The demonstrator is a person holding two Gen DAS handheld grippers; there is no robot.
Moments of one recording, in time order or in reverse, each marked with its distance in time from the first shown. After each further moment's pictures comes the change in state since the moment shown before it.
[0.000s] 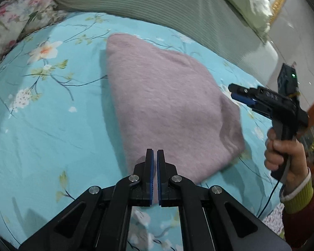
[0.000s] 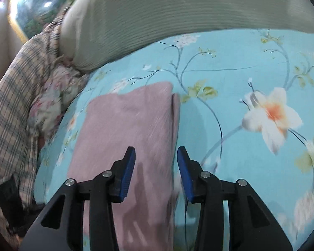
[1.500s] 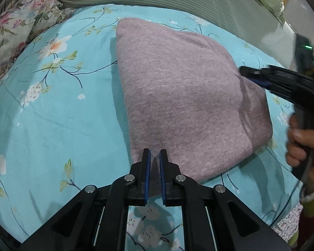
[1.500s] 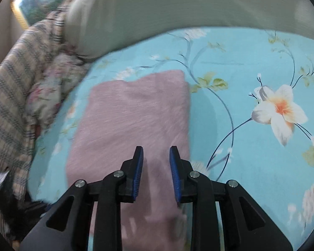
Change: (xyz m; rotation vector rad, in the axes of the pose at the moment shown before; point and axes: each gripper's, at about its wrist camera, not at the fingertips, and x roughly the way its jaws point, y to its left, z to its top) left arm 0.018 -0.007 -0.005 0.060 0.085 0.189; right arm -0.027 0.040 -0.035 -0.096 0.004 -0.009
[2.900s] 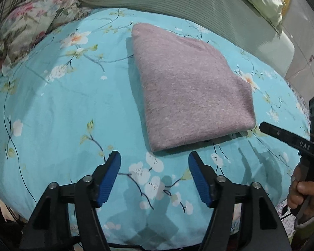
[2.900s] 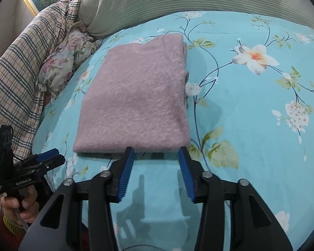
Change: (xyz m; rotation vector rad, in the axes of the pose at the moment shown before) left arm -0.048 0.015 -0.048 -0.064 -0.040 -0.029; right arm -0.064 0.022 -0.097 -0.016 0.099 -0.038
